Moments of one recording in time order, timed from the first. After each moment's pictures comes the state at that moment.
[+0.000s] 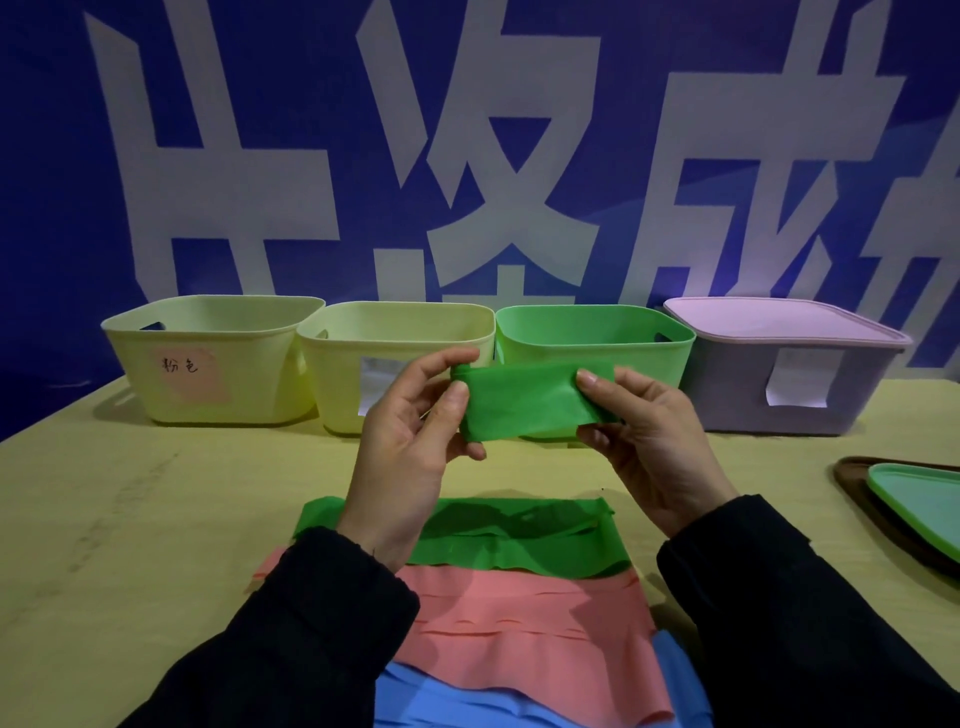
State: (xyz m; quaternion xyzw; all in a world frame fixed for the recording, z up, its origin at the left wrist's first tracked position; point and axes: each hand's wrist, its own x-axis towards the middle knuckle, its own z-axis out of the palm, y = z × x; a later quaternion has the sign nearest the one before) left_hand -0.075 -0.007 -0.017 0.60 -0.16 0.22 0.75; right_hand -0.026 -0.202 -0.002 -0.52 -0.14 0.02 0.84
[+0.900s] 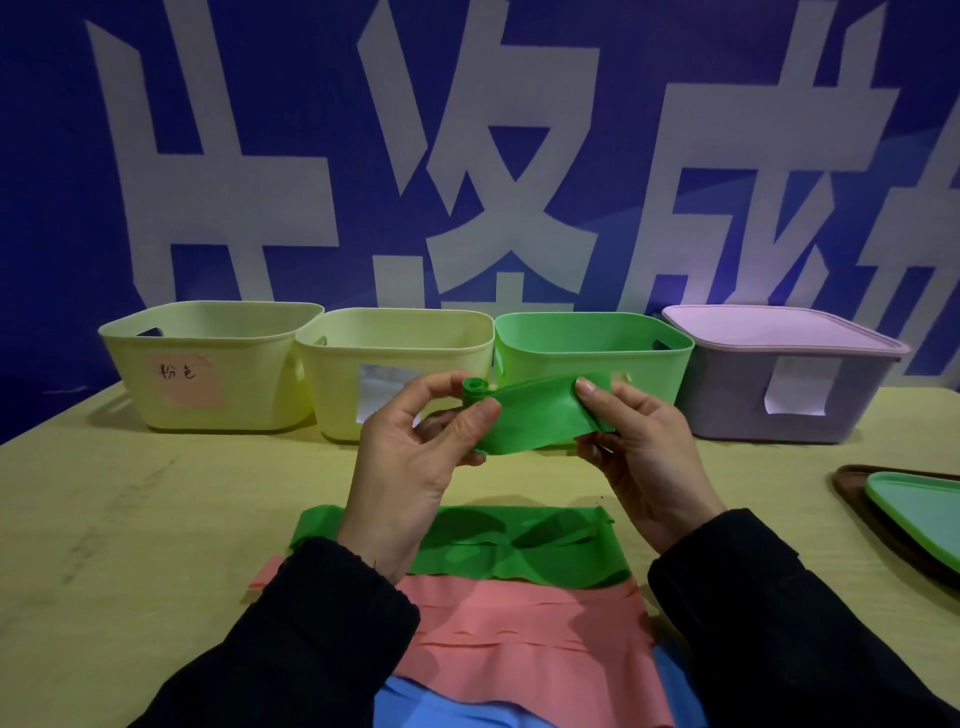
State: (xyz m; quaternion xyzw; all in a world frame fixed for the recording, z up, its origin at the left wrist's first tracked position) left_hand -0.076 -0.008 -0.016 0.62 -0.13 0.22 0.74; right_hand -0.031 -0.195 -0.006 -0.54 -0.11 -0.01 0.83
